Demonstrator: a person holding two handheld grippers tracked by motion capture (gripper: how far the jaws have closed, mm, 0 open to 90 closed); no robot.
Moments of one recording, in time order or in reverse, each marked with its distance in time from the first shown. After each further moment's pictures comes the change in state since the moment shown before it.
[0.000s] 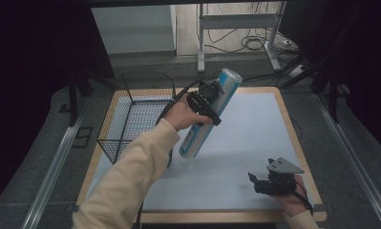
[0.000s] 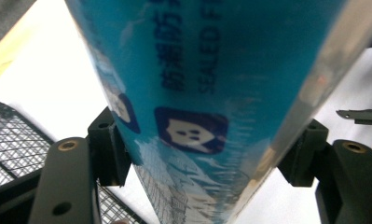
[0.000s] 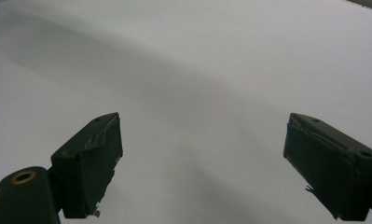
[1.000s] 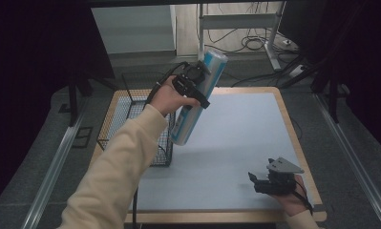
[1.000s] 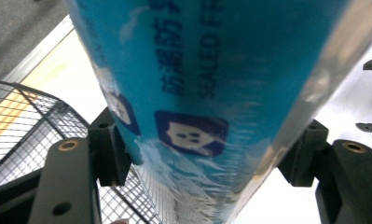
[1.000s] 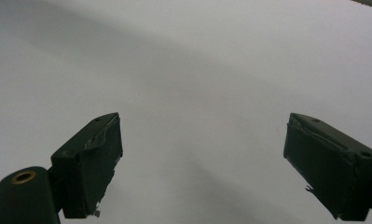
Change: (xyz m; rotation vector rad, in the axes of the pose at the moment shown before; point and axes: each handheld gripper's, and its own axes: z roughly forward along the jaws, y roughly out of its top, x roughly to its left) left arm 0.042 0.005 -0.042 -0.030 0.056 -0.045; right arm -0.001 -0.001 0.002 0.005 -0.005 0.005
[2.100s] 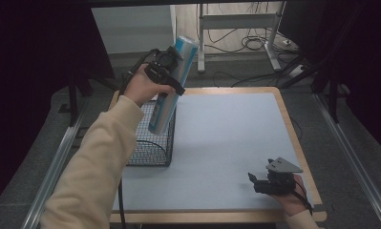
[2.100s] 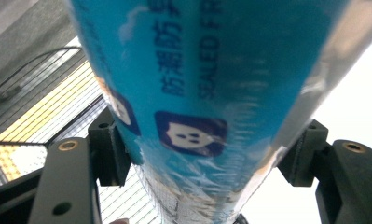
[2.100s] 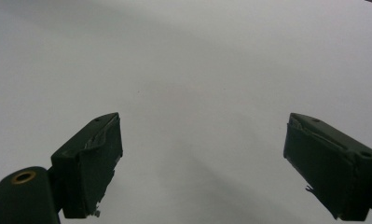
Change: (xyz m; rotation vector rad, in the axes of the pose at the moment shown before) left arm 0.054 -0.030 -0.034 0.000 0.105 -0.116; right arm 0.000 -0.001 0.002 0.011 0.001 -0.001
